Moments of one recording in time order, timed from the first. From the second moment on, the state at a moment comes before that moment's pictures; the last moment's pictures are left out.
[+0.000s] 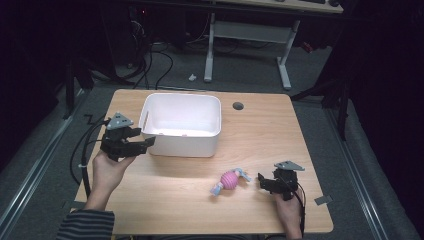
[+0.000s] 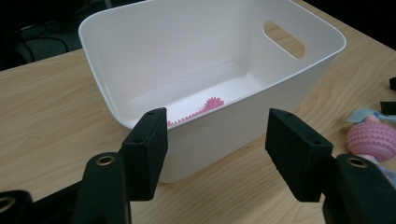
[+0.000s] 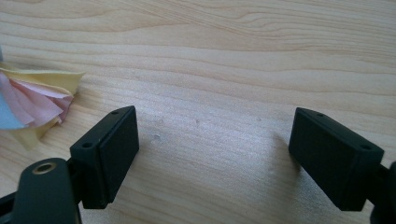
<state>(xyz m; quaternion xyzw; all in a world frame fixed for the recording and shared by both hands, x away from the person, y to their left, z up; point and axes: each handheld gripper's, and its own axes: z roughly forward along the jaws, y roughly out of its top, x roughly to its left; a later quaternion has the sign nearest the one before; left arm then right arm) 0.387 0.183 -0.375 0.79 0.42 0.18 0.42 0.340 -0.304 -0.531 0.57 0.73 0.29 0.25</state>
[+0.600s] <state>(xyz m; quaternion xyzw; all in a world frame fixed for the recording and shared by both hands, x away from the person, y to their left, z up) 0.364 0.194 -0.421 0.77 0.44 0.16 0.43 0.340 -0.304 -0.531 0.57 0.73 0.29 0.25</state>
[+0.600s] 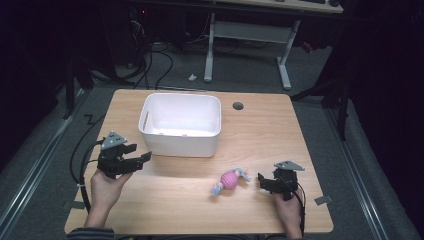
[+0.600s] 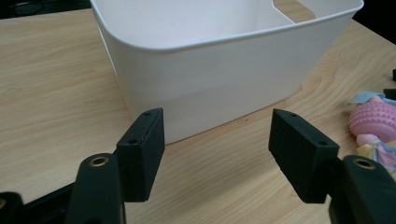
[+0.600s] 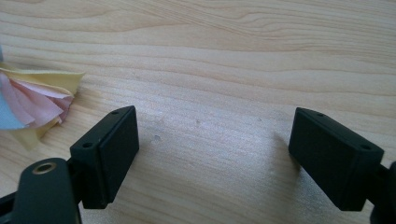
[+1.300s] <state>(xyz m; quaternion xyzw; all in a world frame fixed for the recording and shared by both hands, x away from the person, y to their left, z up) 0.361 0.168 -0.474 0.78 0.45 0.13 0.41 0.340 -0.304 -0.531 0.57 0.73 0.29 0.24</state>
